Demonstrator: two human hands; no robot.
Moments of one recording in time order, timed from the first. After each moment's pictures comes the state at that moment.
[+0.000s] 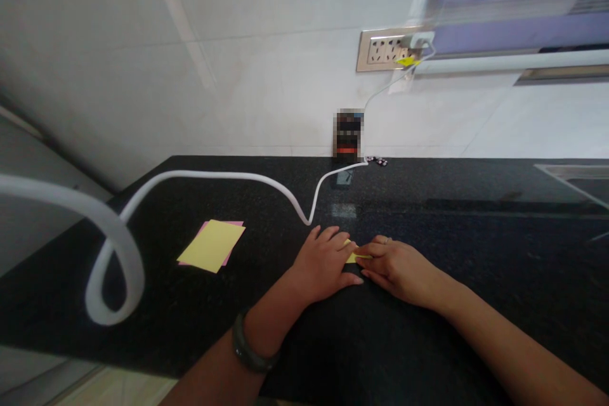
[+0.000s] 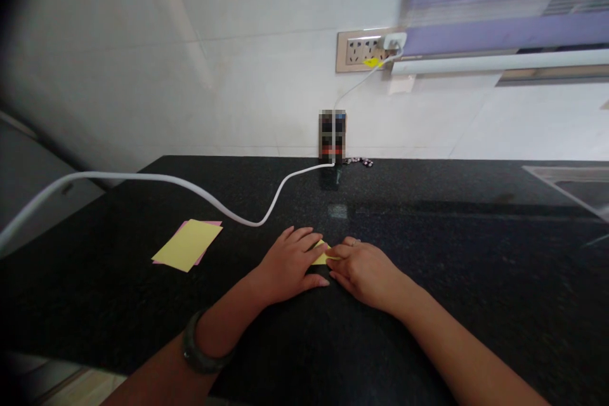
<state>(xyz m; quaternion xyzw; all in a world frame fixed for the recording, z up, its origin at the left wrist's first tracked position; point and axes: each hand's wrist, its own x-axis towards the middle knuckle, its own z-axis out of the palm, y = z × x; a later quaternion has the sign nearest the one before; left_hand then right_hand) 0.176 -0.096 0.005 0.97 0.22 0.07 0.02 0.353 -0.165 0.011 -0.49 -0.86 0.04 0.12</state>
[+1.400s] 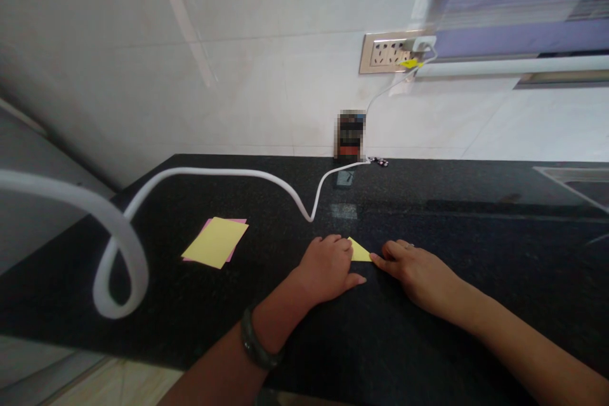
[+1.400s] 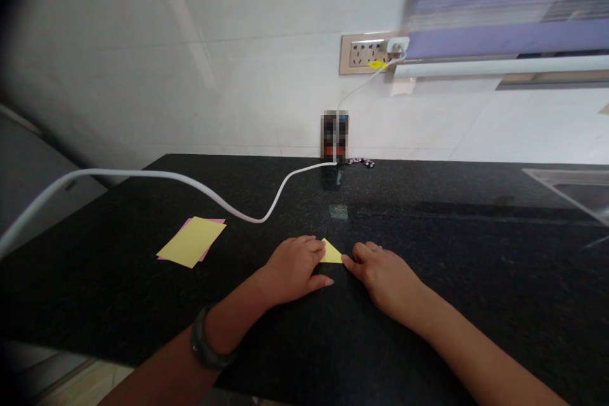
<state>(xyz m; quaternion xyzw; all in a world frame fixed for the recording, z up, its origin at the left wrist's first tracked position) 0.181 -0.101 0.007 0.97 0.23 0.06 0.04 0.370 -0.183 0.001 -0.56 -0.83 0.01 0.00</state>
